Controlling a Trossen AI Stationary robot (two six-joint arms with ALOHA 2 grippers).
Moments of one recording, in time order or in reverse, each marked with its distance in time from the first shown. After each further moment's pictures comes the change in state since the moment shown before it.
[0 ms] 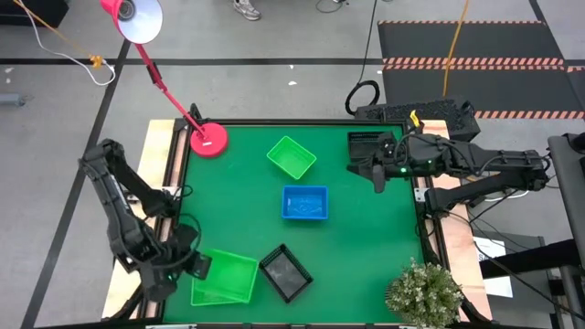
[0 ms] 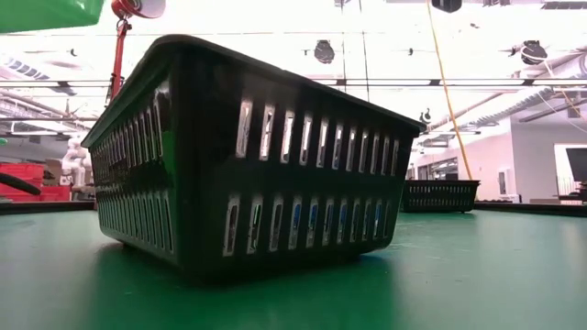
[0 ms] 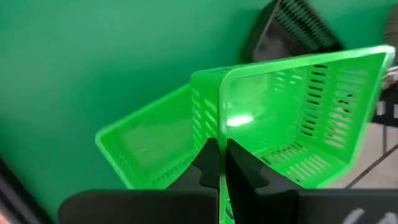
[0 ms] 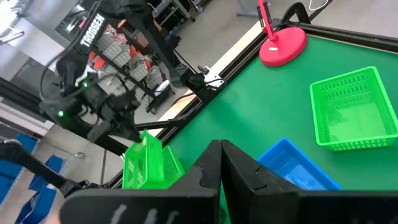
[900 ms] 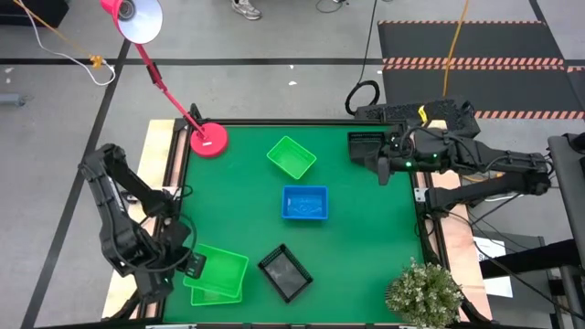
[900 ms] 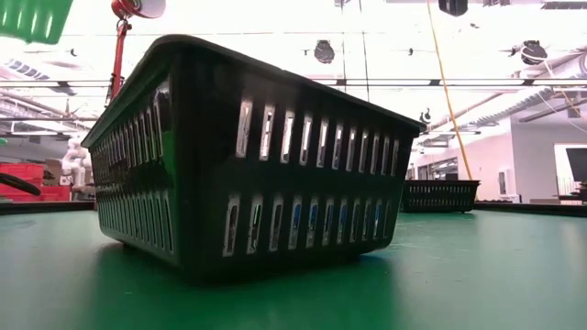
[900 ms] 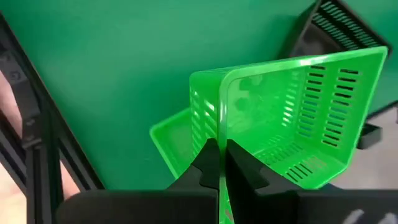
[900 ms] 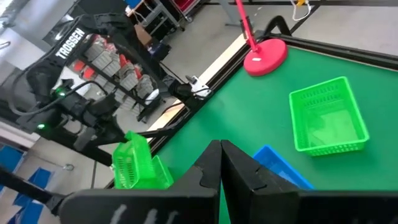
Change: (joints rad) left arm -0.004 0.065 0.162 -0.263 0.082 -0.021; right arm -0.065 -0.044 0.000 -0.045 -0.001 -0.015
